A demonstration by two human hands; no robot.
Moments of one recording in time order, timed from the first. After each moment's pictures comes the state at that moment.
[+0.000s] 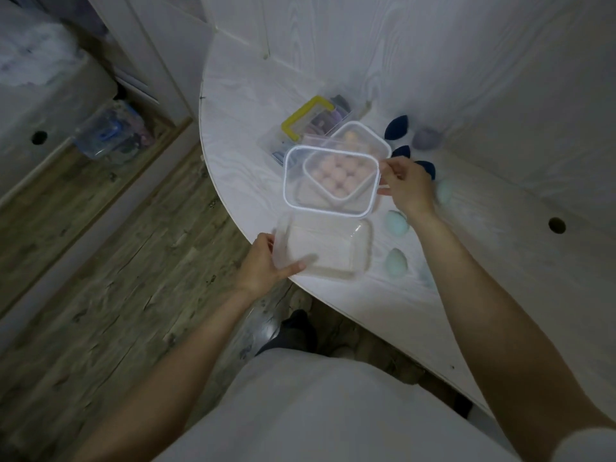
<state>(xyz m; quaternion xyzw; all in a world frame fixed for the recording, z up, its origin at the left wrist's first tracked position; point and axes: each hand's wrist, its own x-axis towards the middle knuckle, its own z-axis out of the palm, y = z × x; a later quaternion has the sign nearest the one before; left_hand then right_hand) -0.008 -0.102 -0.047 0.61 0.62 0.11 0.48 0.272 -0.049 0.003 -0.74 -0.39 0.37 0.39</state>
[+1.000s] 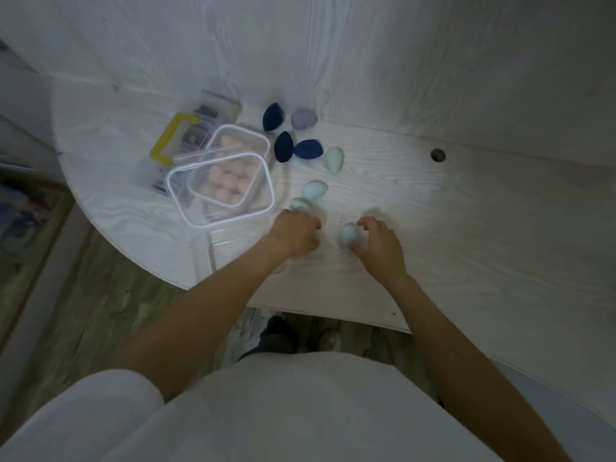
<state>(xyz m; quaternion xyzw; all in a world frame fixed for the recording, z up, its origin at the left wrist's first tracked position) 0.207 -0.087 -0.036 0.94 0.24 -0.19 0.13 0.328 -0.236 -0.053 -0.87 -0.41 0.21 0.18</state>
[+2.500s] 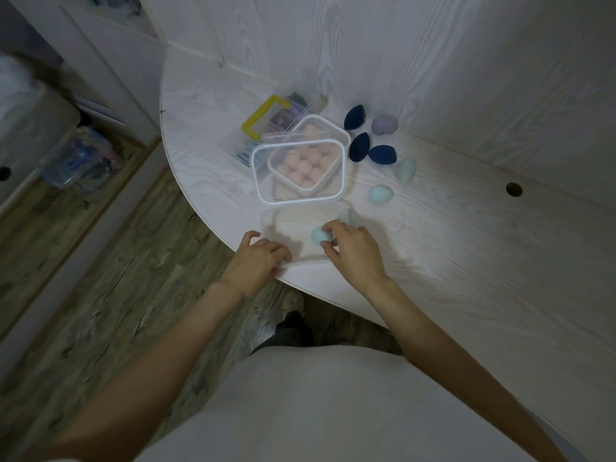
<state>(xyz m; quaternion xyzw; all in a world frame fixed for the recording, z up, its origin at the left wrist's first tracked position) 0.006 -0.100 -0.042 0.94 0.31 -0.06 0.10 0.212 -0.173 -0.025 -0.72 -0.66 0.15 0.19</state>
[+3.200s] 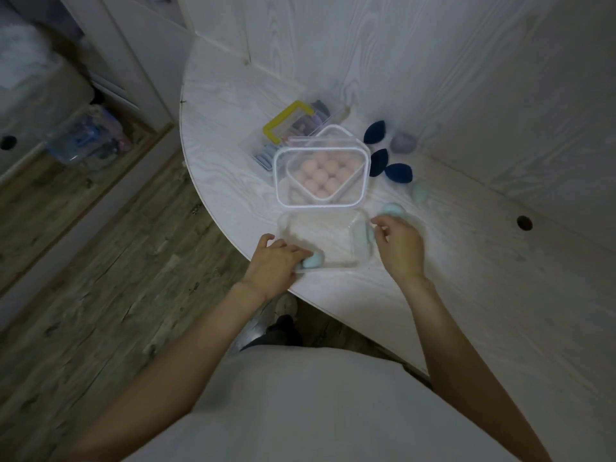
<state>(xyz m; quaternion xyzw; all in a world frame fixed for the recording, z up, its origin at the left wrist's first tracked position) 0.031 -0.104 -0.037 0.91 0.39 -0.07 0.15 0.267 -0.149 -0.017 -0.80 -0.53 0.19 0.22</state>
